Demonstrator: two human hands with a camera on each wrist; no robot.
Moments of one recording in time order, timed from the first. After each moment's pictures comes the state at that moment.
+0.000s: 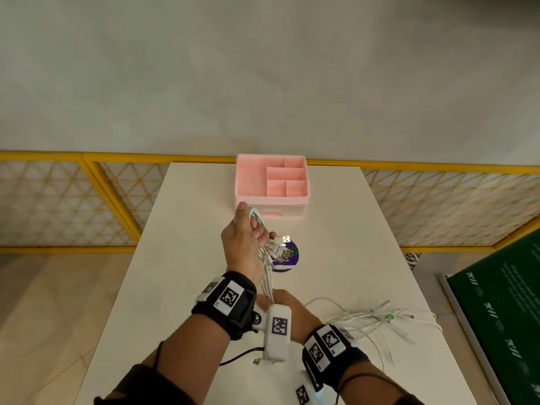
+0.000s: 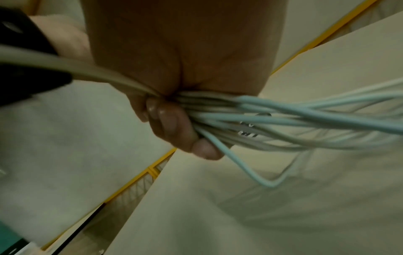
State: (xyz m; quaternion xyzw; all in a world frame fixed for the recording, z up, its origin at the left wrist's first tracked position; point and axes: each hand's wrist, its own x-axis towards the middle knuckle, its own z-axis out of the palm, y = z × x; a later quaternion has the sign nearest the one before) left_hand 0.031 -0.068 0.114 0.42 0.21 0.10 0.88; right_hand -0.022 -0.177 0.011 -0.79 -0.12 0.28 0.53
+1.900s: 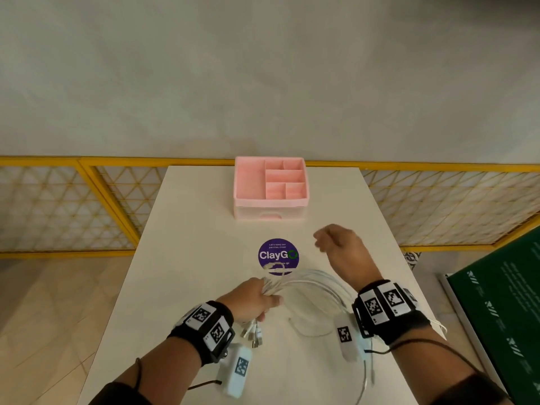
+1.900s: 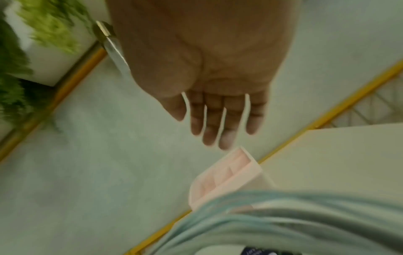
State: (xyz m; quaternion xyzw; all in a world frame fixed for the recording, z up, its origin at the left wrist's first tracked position) left_hand 0.004 -0.029 0.022 0.83 -0.04 -0.31 0.46; right_hand 0.045 -0.257 0.106 -0.88 -0.01 0.02 0.48
